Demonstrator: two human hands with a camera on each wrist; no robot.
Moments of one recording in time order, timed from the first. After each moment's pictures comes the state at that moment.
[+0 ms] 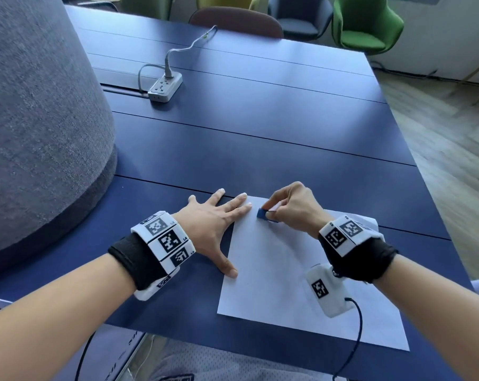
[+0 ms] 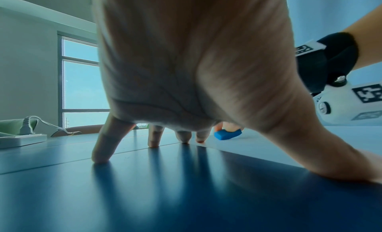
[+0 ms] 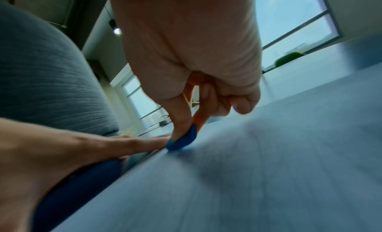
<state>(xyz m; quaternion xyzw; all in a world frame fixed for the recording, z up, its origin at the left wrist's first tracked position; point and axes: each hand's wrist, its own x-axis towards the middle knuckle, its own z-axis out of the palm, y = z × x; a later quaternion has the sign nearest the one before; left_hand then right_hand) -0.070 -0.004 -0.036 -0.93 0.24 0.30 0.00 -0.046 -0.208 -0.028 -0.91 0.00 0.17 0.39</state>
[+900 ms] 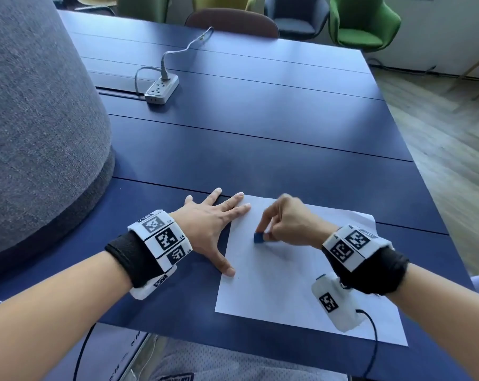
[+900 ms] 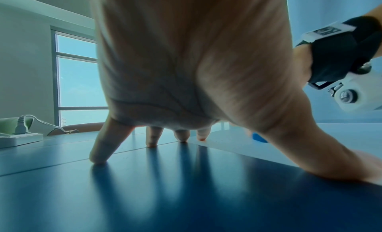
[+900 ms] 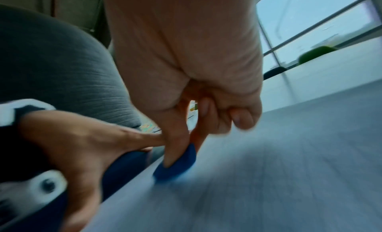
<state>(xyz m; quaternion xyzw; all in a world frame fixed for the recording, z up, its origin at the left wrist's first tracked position) -0.070 -0.005 -0.036 -0.92 0.23 0.30 0.01 -0.070 -0.207 -0.017 -0.91 -0.10 0.24 0.31</state>
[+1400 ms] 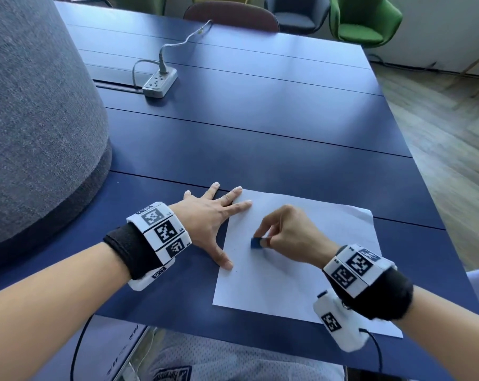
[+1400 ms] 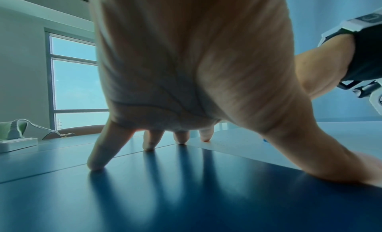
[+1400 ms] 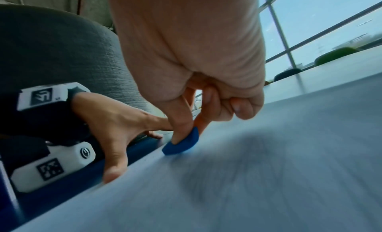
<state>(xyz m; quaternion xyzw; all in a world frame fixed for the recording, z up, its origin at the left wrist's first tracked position) -0.070 -0.008 -0.032 -0.92 0.23 0.31 0.02 -0.102 -0.208 -0.021 -0.93 -0.10 0.19 0.32</state>
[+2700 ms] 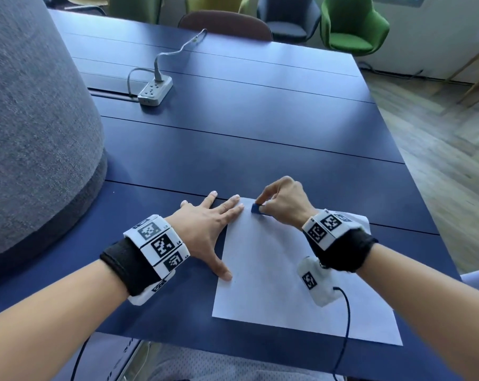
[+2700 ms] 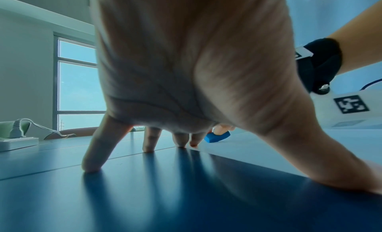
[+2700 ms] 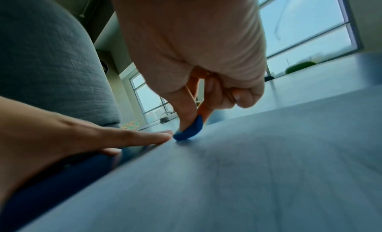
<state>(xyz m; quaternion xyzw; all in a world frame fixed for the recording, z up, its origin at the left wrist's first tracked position) -0.072 -0.007 -0.030 -0.93 0.23 0.30 0.01 -0.041 -0.201 -0.020 -0.94 -0.02 0.11 0.33</state>
